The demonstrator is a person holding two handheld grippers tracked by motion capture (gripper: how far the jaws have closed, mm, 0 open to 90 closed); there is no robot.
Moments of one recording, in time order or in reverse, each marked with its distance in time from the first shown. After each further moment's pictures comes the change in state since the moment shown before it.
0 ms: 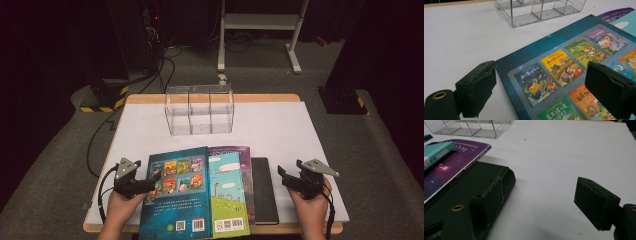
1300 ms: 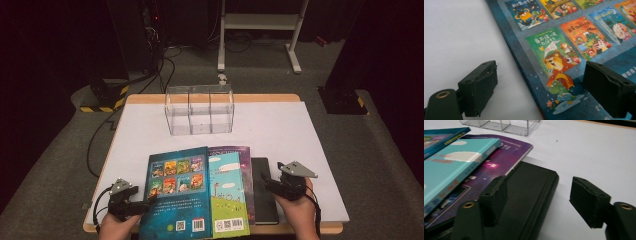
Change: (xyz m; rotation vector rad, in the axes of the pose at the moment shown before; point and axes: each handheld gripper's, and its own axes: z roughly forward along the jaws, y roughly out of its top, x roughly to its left) left arm -0.007 -0.051 -0.027 0.191 -0.067 -0.161; right arm 0.057 0.011 0.000 0.030 0.072 -0.107
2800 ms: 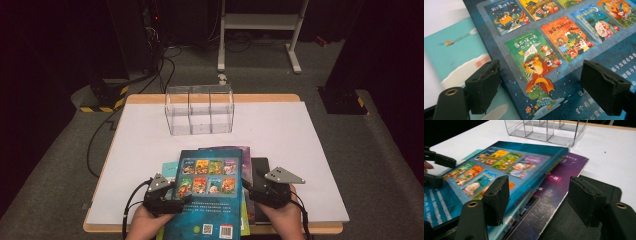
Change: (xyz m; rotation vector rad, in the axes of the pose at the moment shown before) left arm -0.088 0.035 0.041 0.009 -0.153 0.189; right arm 0.050 0.013 -0.010 -0.037 0.203 0.005
